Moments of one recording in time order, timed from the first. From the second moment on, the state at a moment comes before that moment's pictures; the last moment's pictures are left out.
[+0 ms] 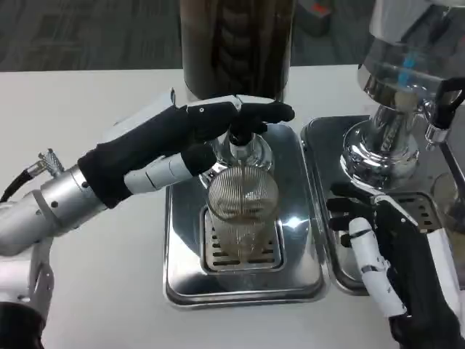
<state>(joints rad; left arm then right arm) -0.48 0.38 0.02 0.65 -0.30 -0.79 -1.04 0.49 0.00 0.21 -0.35 -0.37 -0.18 -0.17</state>
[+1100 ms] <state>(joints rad) -0.48 0.42 -0.04 0.66 -0.26 -0.90 -0.98 0.35 -0.18 0.18 -0.44 -0.39 0.07 0.09</state>
